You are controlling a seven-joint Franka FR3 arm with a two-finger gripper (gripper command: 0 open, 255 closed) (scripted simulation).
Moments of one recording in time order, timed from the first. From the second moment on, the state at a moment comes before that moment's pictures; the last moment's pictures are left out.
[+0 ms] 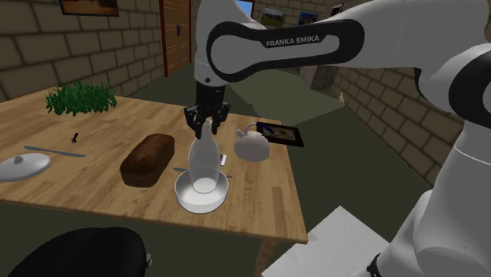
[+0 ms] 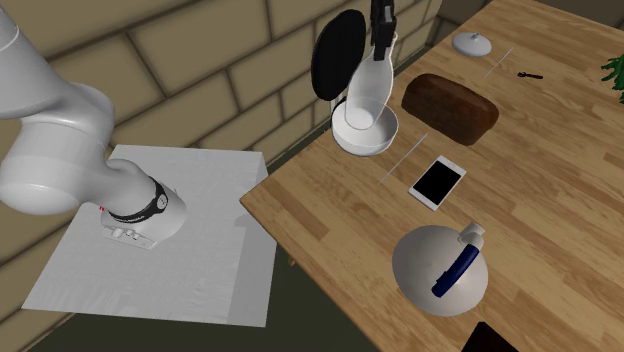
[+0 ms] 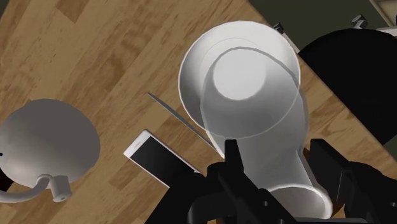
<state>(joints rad) 0.19 0.16 0.32 -1.68 -0.10 1.90 0.48</state>
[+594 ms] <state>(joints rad) 0.19 0.16 0.32 -1.69 -0.10 1.92 0.48</state>
